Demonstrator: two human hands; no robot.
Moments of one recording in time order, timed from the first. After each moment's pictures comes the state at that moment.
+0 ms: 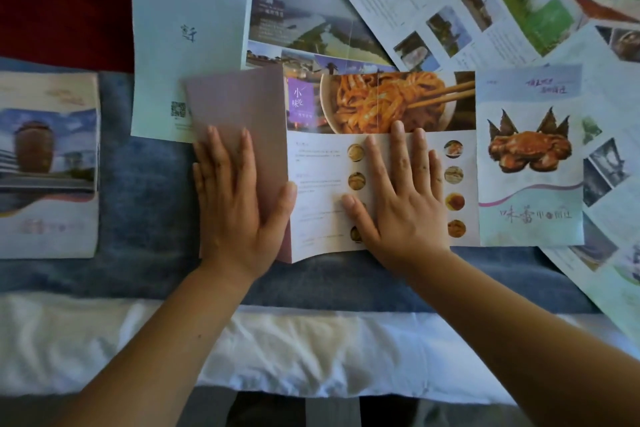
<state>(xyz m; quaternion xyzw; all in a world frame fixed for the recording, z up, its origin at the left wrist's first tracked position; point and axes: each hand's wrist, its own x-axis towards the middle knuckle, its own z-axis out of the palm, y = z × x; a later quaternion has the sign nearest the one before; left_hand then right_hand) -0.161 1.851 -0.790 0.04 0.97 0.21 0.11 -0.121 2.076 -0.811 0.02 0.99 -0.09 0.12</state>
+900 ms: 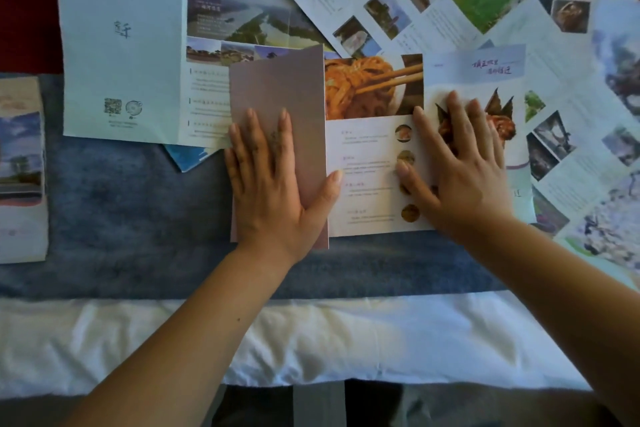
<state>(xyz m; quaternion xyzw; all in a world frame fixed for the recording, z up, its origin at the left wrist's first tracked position) -0.148 1.950 -0.786 0.07 0.97 0.21 0.13 -0.109 2.198 -0.785 0.07 0.99 -0.09 0.12</state>
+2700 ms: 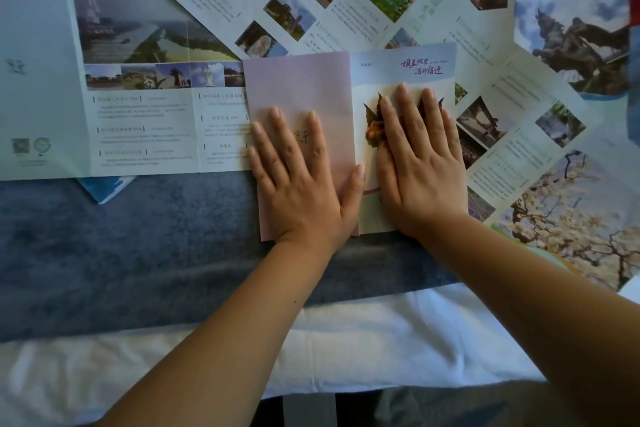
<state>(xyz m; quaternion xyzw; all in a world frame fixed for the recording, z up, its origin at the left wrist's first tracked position) -0.129 2.080 -0.820 0.12 0.99 0.05 0.08 -0.095 2.242 -0.814 0.08 0.99 -0.12 0.02</state>
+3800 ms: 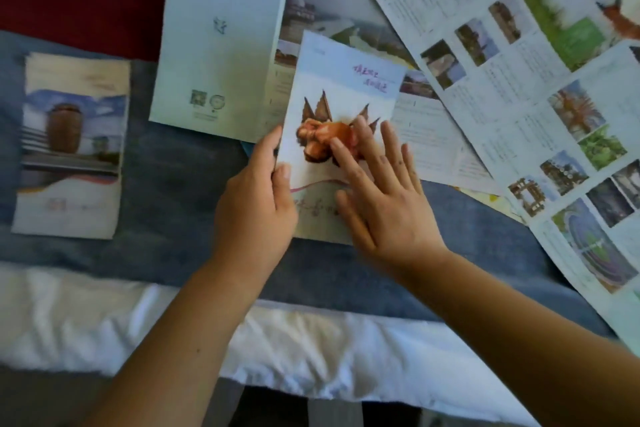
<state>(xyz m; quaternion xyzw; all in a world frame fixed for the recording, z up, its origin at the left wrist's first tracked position) -0.167 1.858 -0.762 -0.03 0.93 0.35 0.09 -0.139 2.051 -0.787 -0.12 0.96 -0.24 0.08</state>
